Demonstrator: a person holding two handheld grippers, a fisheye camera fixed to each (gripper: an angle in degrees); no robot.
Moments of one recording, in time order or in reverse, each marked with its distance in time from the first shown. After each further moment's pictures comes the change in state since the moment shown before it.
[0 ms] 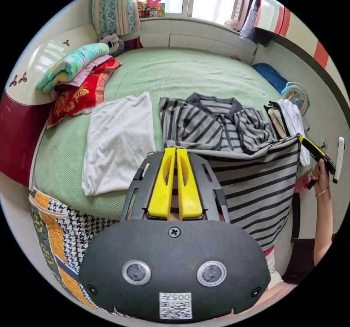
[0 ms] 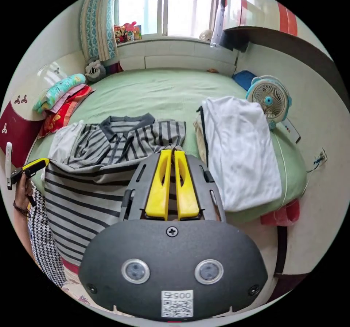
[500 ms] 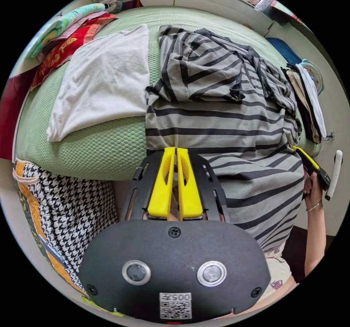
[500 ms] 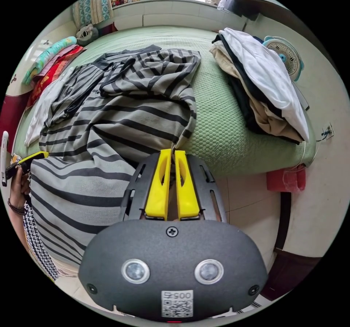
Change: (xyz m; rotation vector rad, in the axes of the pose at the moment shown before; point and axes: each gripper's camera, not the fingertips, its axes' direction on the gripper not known) left arm -0.004 0.084 0.121 -0.276 0.024 -0.040; right arm -0.041 0.119 0.110 -0.272 0.045 -0.003
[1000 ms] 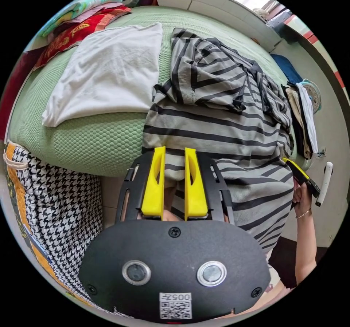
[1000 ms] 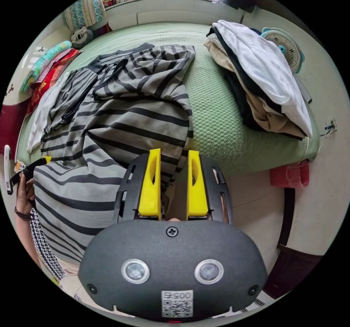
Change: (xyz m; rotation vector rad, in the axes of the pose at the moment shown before) left arm -0.018 -0.005 0.014 0.032 0.095 -0.104; right arm 0.024 -0.020 0.033 -0.041 -0.035 0.034
